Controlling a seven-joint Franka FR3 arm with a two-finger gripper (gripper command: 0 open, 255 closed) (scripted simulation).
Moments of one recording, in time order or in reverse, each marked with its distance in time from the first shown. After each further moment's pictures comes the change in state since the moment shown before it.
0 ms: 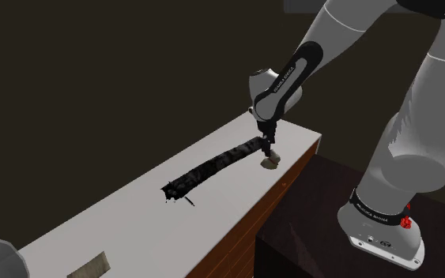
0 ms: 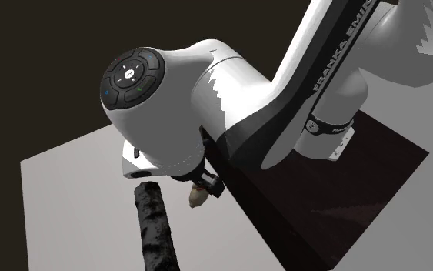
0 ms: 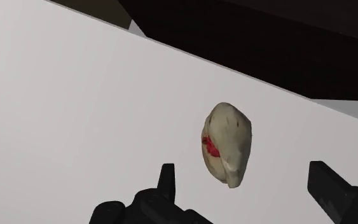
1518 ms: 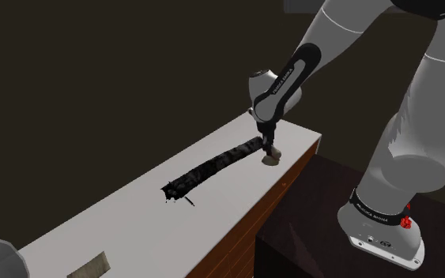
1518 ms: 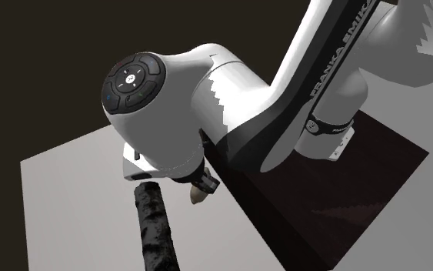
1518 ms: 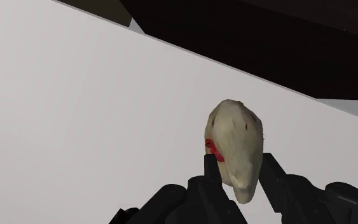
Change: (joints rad) arm 0.001 0.015 0.001 0.002 0.003 0.015 -0.001
